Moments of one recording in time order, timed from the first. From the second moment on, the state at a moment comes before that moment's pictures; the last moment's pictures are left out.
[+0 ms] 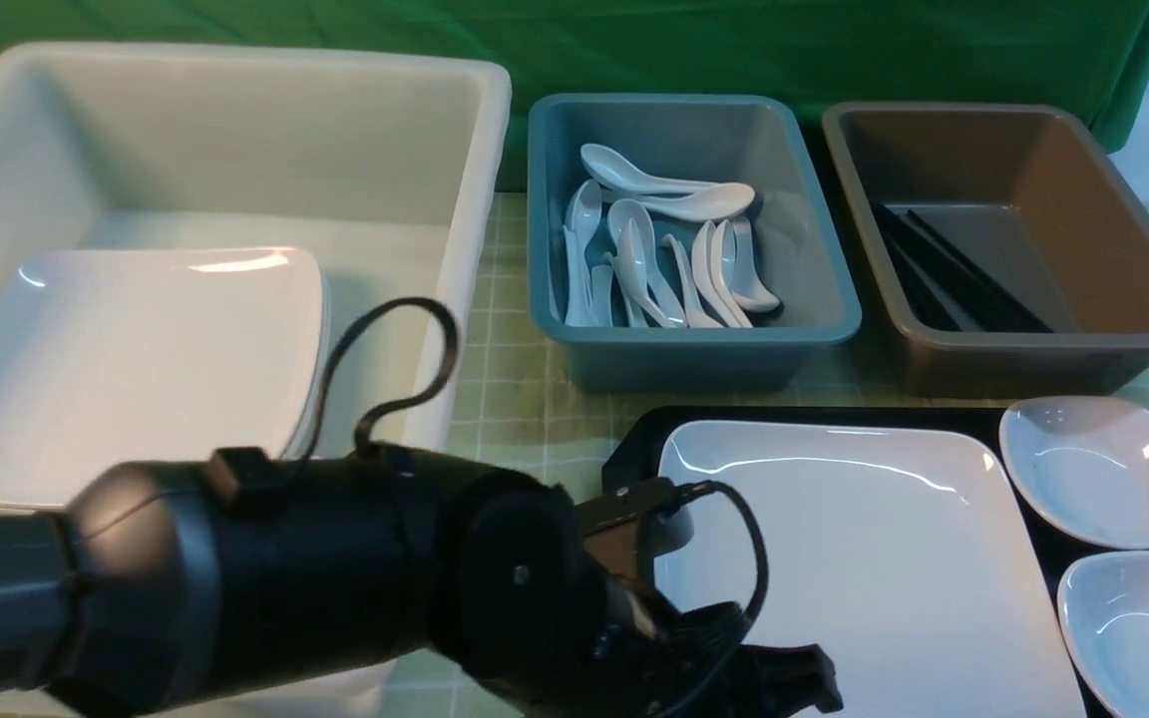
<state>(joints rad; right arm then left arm) 0.32 0.10 -0.41 0.07 0.58 -0.07 -0.94 1.66 -1.01 -0.46 0.53 -0.61</state>
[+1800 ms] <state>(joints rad) 0.32 0.10 -0.41 0.07 0.60 -0.06 -1.10 1.80 -1.05 0.22 0.46 -1.94</state>
